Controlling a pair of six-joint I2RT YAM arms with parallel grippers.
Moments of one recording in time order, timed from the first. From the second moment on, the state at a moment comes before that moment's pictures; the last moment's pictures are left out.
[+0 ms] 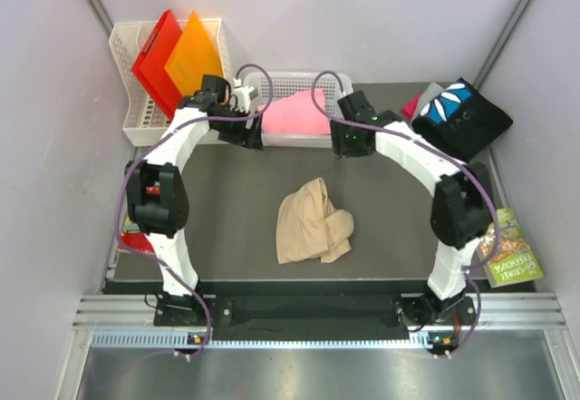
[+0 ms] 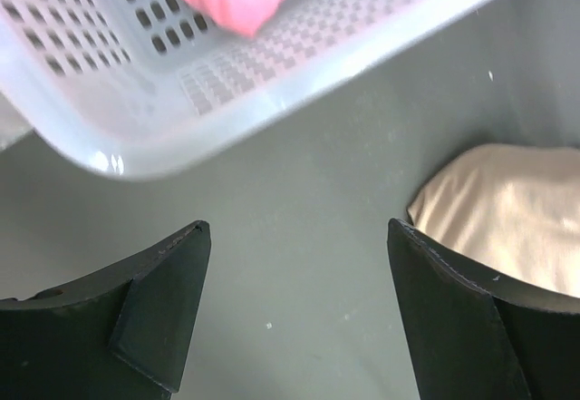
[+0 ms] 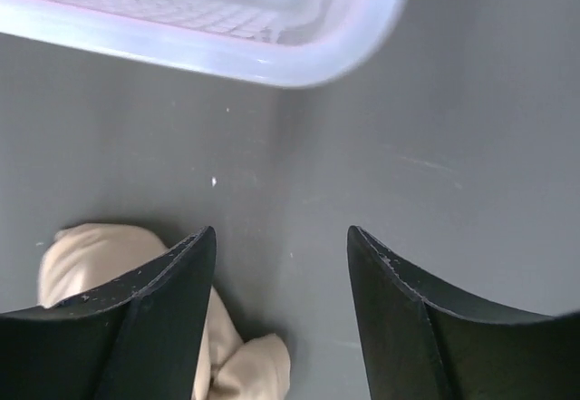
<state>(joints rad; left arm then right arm) -0.16 1.92 1.69 -0.80 0.44 0.16 0.50 1.81 1.55 -0.69 0.15 0.33</state>
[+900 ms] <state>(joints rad) -0.16 2.19 1.94 -0.79 0.37 0.13 0.41 2.20 1.93 -0.75 0.05 0.28</state>
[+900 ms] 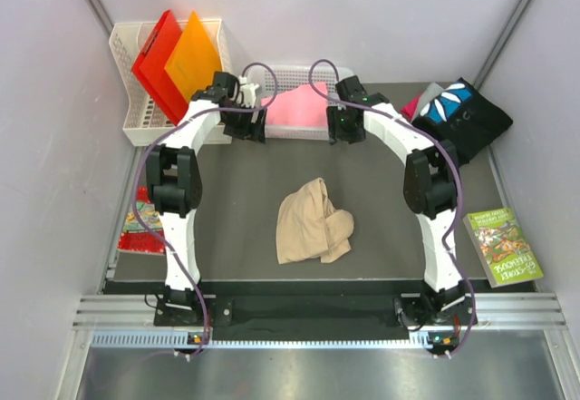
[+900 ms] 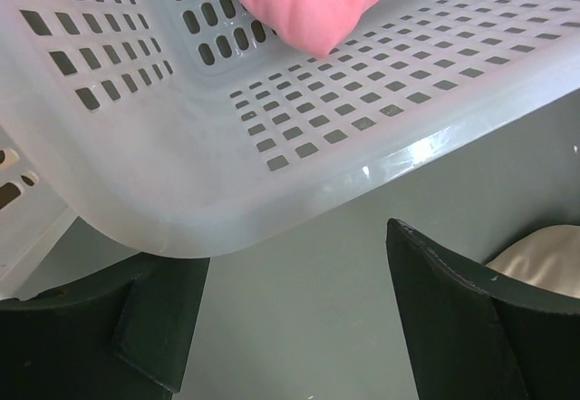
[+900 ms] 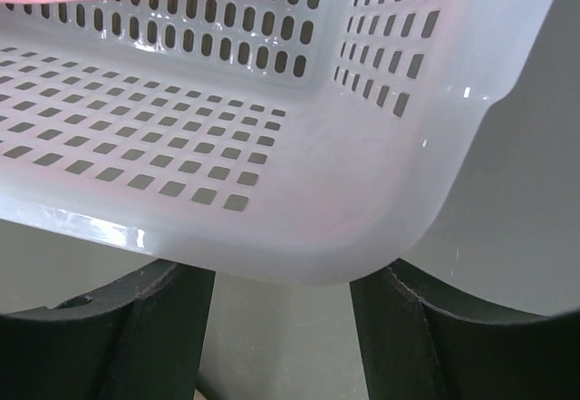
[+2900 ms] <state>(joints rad) -0.68 2.02 1.79 -0.95 0.36 0.14 0.53 1.25 0.78 -0.60 -0.09 0.69</state>
